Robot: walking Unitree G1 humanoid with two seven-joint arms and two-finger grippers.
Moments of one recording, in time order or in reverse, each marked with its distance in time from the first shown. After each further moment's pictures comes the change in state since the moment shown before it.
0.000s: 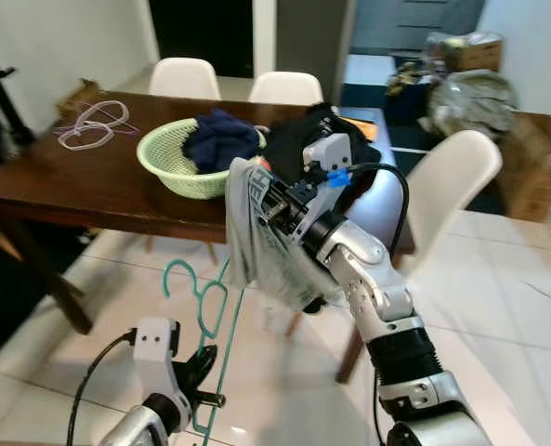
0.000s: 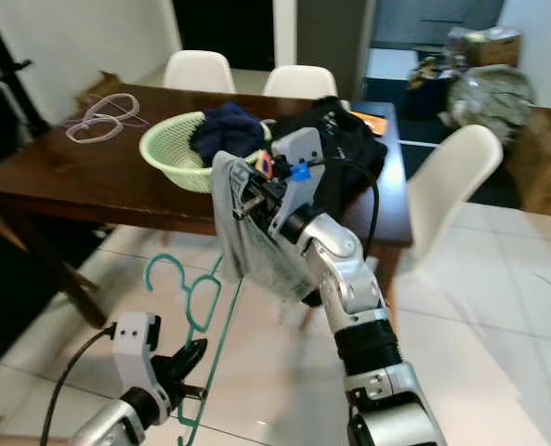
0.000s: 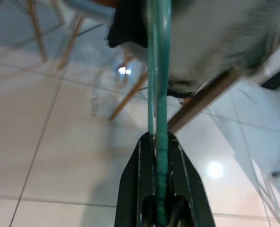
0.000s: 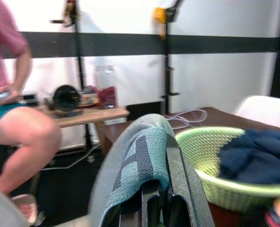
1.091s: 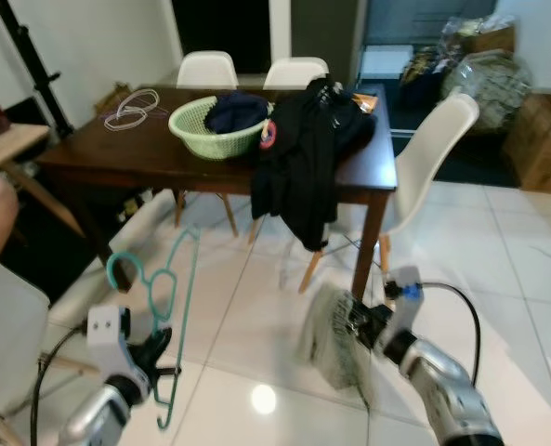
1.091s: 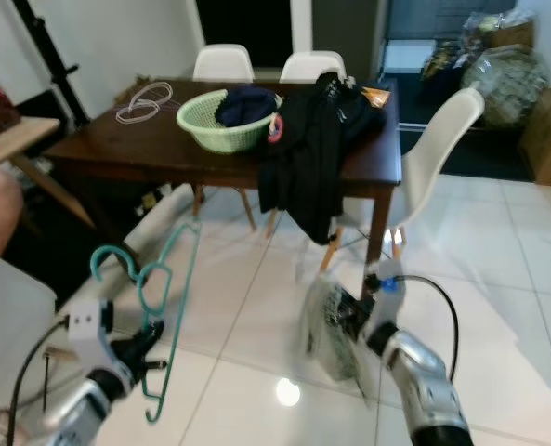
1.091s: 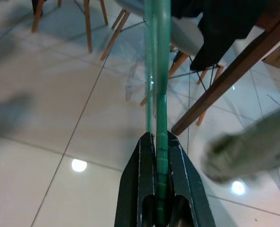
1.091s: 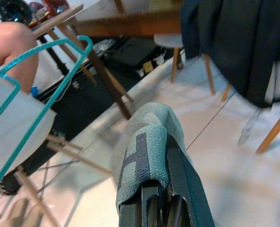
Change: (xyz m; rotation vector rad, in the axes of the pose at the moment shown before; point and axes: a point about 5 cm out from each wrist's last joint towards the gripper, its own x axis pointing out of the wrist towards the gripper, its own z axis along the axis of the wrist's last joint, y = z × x) left arm 0.000 0.066 0.023 0.028 -0.089 0.142; right arm -0.156 -0.038 -0.114 0.262 0.348 -0.331
